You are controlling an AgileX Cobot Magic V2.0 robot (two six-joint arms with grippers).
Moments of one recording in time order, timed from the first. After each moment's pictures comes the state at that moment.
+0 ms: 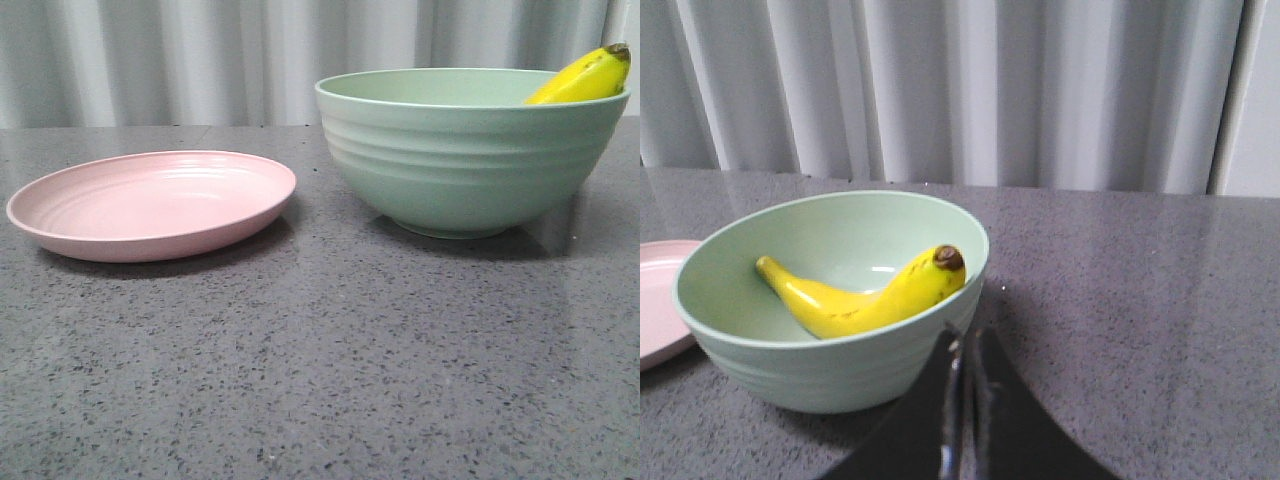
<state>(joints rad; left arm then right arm) -0.78 0.06 -0.28 -0.49 0.34 0.53 0.09 0.19 -0.34 0.23 0.29 -0.22</state>
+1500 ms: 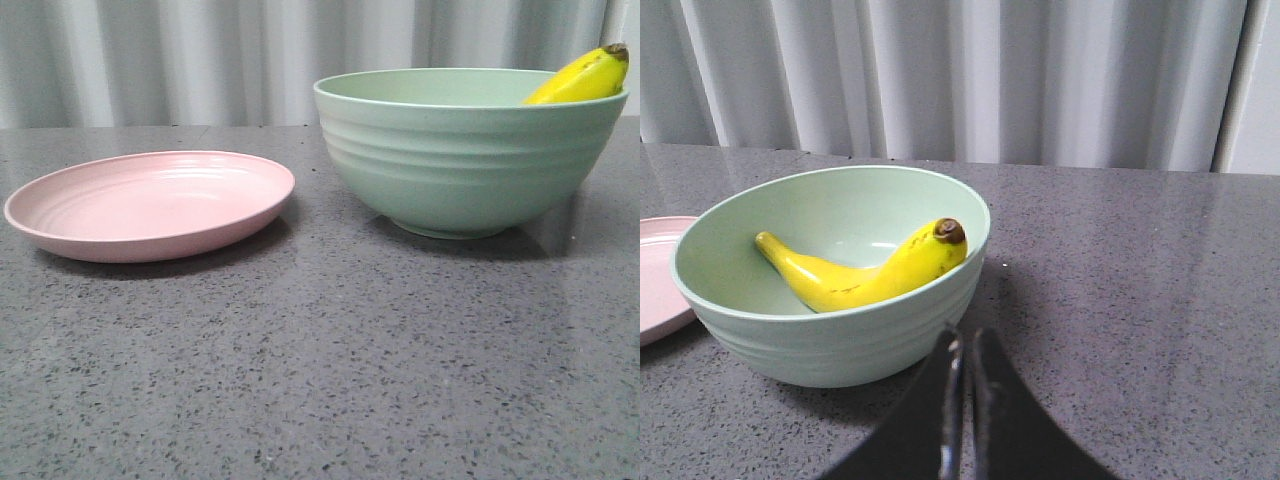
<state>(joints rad) -0.02 0.00 0.00 -0.05 0.28 0.03 0.09 0.19 -0.34 0.22 0.32 -0.22</state>
